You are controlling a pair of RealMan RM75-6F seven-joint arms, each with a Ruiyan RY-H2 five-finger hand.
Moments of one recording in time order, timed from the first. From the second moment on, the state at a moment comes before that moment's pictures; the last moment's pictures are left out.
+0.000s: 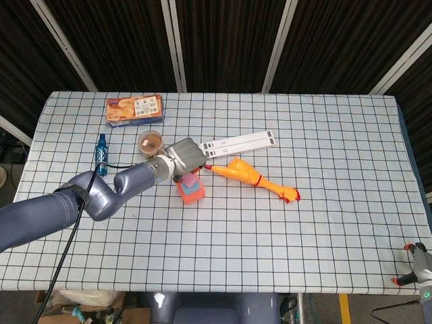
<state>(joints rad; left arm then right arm) -1.59 -1.19 0.08 -1.44 0.97 0.28 0.17 0.30 -1.04 -0.04 -1.65 -0.49 0.95 -0.35</state>
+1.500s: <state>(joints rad) -1.65 -1.18 0.15 -1.44 0.88 0.28 0.18 0.31 -1.03 -0.04 -1.65 -0.50 0.94 -0.34</state>
